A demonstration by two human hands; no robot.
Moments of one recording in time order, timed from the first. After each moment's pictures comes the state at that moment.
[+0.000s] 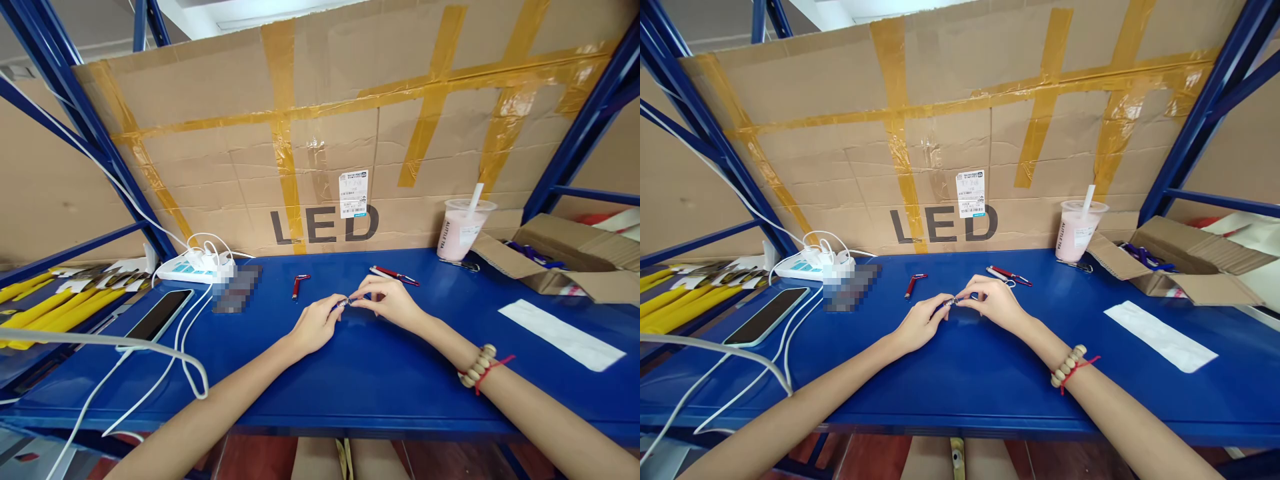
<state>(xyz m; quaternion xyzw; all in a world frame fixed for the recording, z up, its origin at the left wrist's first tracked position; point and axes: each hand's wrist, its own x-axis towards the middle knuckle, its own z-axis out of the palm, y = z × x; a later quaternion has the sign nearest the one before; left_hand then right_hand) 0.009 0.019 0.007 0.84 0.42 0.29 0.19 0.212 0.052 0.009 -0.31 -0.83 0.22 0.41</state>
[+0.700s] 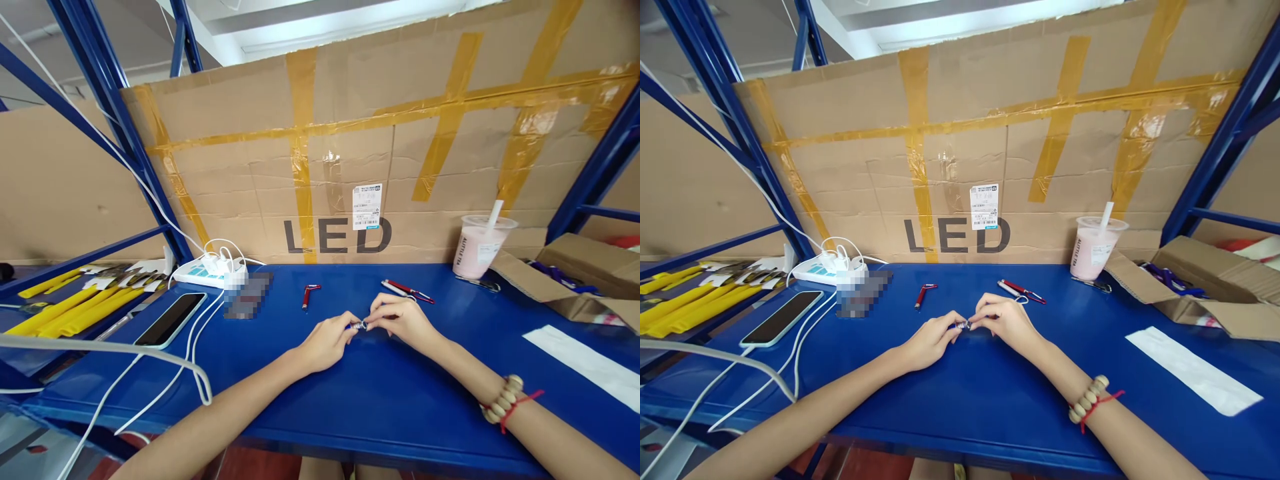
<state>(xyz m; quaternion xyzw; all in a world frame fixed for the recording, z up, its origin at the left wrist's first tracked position) 0.006 0.013 0.009 0.86 0.40 0.24 0.22 0.214 0.050 0.006 -0.29 -0.85 0.22 0.38</state>
